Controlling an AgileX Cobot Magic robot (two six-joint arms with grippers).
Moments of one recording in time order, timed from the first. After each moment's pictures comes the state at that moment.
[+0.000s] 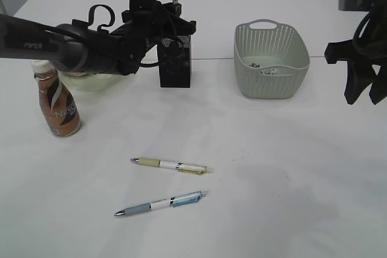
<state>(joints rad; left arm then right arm) -0.47 2.36 -1.69 -0.19 -0.56 0.11 0.11 1.70 -1.42 -0.01 1.23 0.17</state>
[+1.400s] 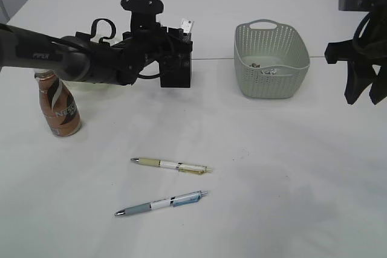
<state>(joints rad) -0.45 2.42 -1.70 -0.16 -0.47 0.06 0.11 1.70 -1.42 -0.01 1.23 0.17</state>
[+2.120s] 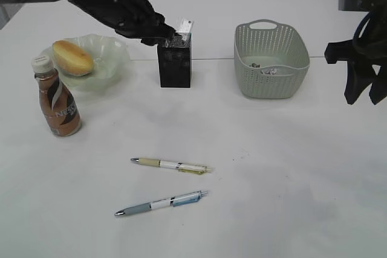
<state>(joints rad) -0.45 2.09 -1.70 0.01 0.36 0.06 0.11 1.70 -1.42 -0.01 1.23 0.17</state>
